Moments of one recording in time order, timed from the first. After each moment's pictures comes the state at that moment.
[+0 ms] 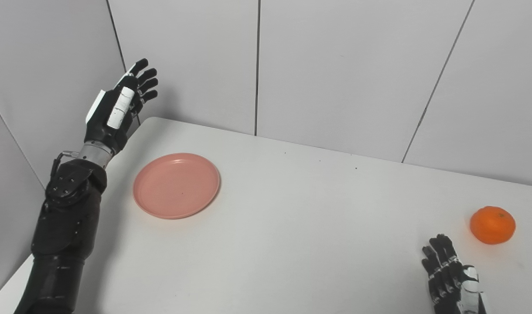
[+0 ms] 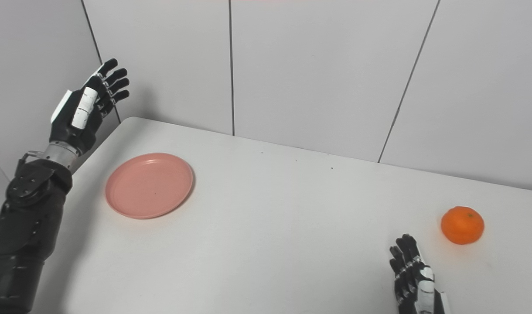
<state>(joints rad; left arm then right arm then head) -0.48 0.51 0.31 0.32 -0.32 -0.04 -0.26 0.09 0.01 -0.05 -0.12 0.26 -0.06 0.16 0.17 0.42</state>
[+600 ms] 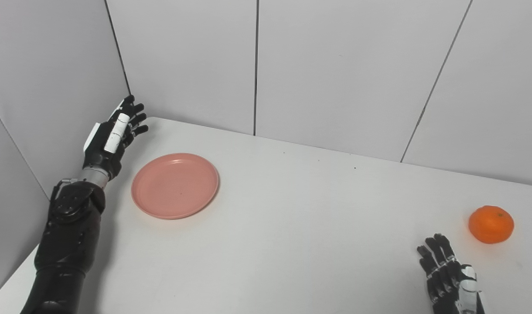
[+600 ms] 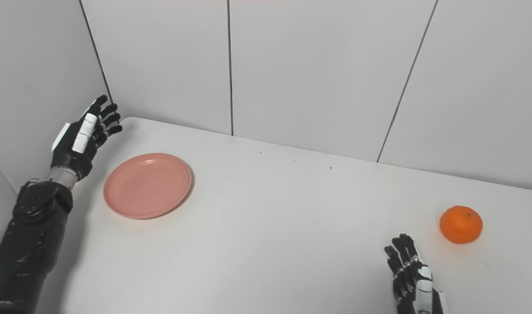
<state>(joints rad) -0.47 0.48 0.33 0.52 -0.30 -0.09 -0.21 0.09 0.01 -0.05 -0.12 0.26 -0.06 0.16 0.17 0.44</state>
